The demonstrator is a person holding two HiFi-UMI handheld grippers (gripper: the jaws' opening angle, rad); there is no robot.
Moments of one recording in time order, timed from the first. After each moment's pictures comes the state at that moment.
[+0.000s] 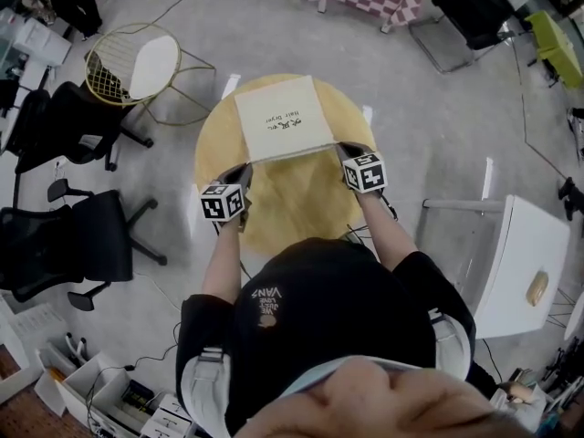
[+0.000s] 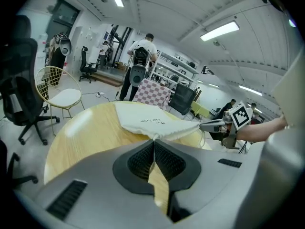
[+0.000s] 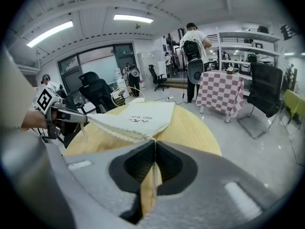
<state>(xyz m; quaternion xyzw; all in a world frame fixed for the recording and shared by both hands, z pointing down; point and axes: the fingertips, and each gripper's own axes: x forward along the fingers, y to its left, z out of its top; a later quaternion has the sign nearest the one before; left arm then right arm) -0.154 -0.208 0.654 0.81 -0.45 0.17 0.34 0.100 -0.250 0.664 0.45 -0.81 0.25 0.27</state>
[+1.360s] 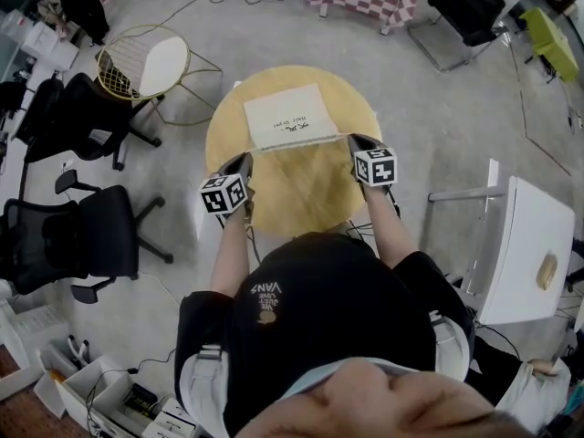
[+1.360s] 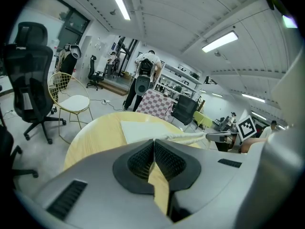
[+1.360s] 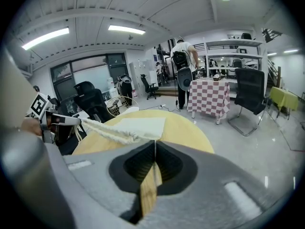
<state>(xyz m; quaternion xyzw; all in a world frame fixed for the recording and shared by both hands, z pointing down) -0.181 -0.161 0.605 0.80 -0.49 0.11 0.32 0.107 -0.191 0.620 0.51 -0.80 0.24 0.22</state>
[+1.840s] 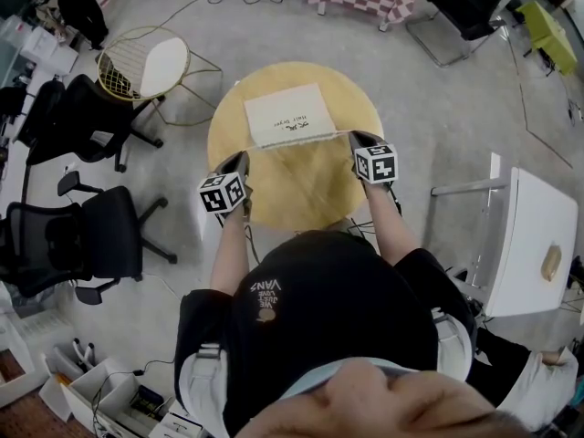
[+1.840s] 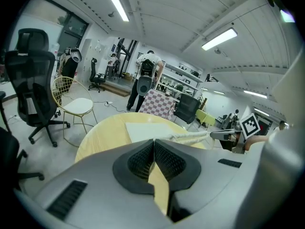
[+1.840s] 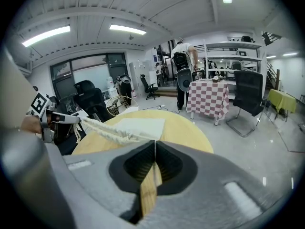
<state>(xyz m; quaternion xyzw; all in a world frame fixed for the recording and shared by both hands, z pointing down) -0.203 -0.151 0.607 0.80 -0.50 0.13 0.31 0.098 -0.177 0.620 0.52 -0.79 0.23 0.22</state>
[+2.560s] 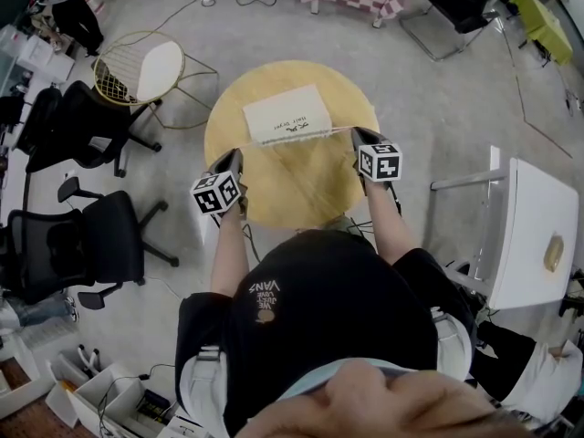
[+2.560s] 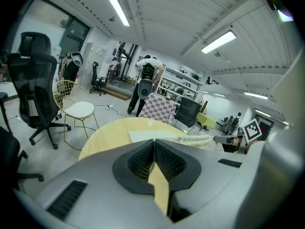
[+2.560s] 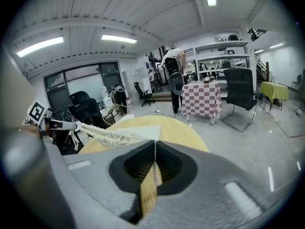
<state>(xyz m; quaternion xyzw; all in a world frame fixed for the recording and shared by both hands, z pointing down) -0.204 -0.152 0.588 0.80 -0.51 0.11 0.30 0.122 -0.168 0.607 0.55 -0.78 0.25 0.17</state>
